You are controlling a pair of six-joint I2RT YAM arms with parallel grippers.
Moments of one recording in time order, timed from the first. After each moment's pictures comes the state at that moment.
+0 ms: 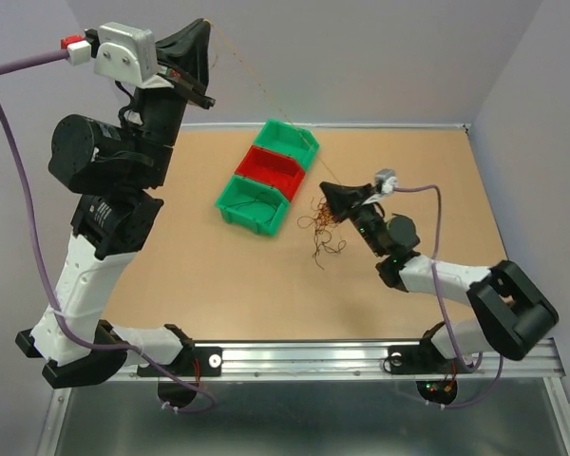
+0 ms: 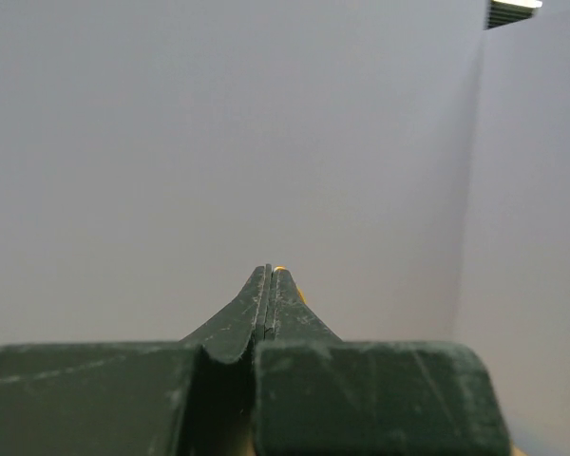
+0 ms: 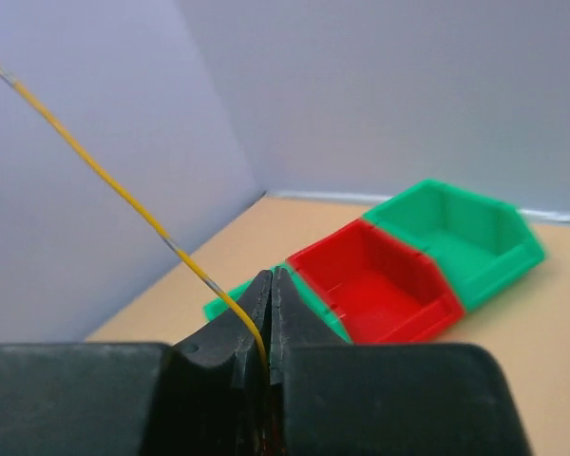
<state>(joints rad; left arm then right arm) -0.71 1.25 1.97 -0.05 -0.20 0.16 0.65 1.43 0.55 1.19 0.01 0.32</state>
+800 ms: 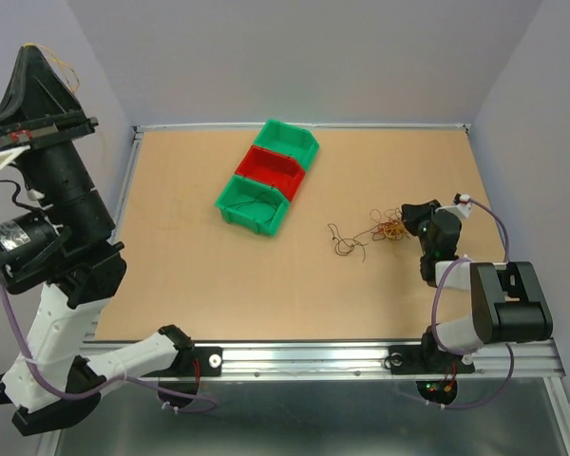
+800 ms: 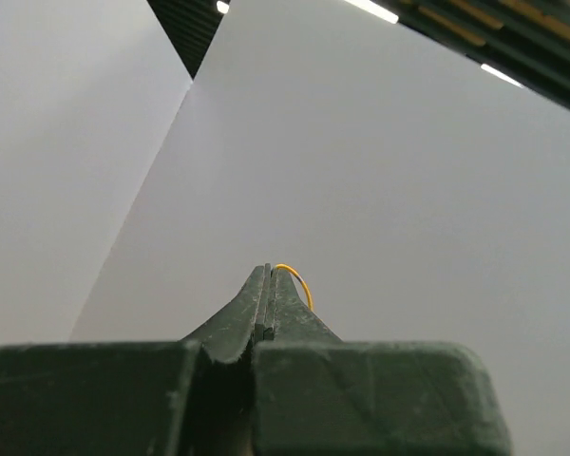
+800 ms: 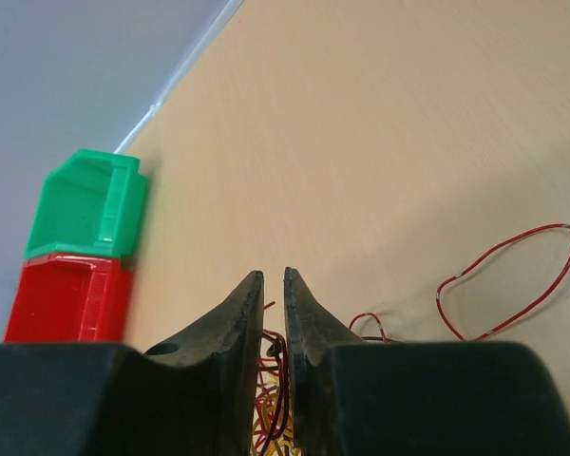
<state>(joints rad) -0.70 1.00 1.64 0.54 -0.69 0.32 0.00 1.43 0.35 0.87 0.08 0.80</state>
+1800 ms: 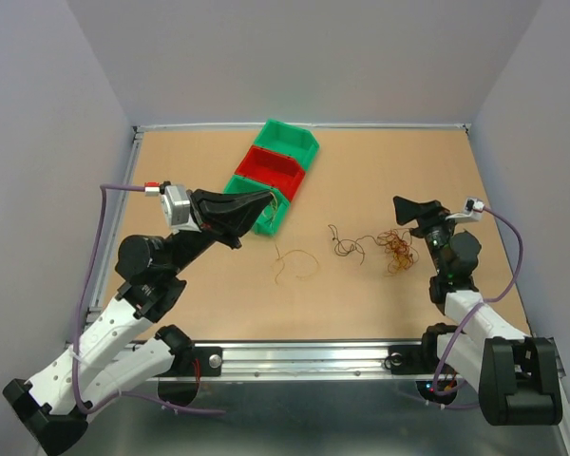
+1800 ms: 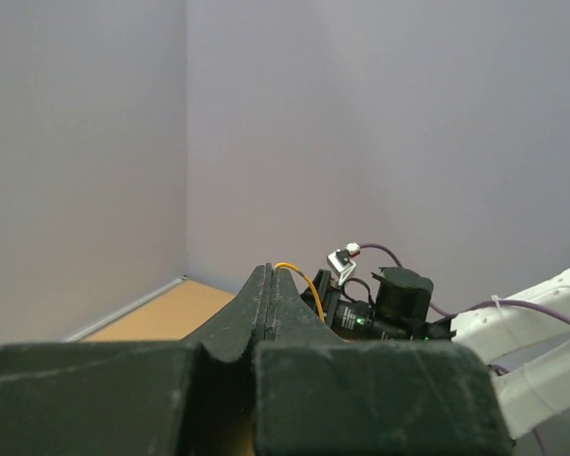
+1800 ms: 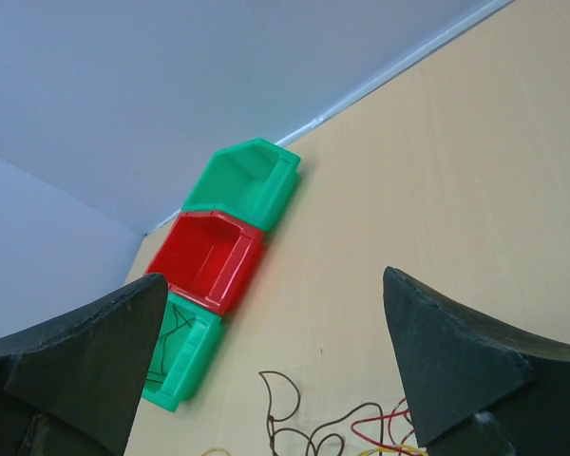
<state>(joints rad) -0.70 0.72 0.77 0.51 0.32 -0.32 -0.01 0.97 0.23 0.86 -0.17 0.77</state>
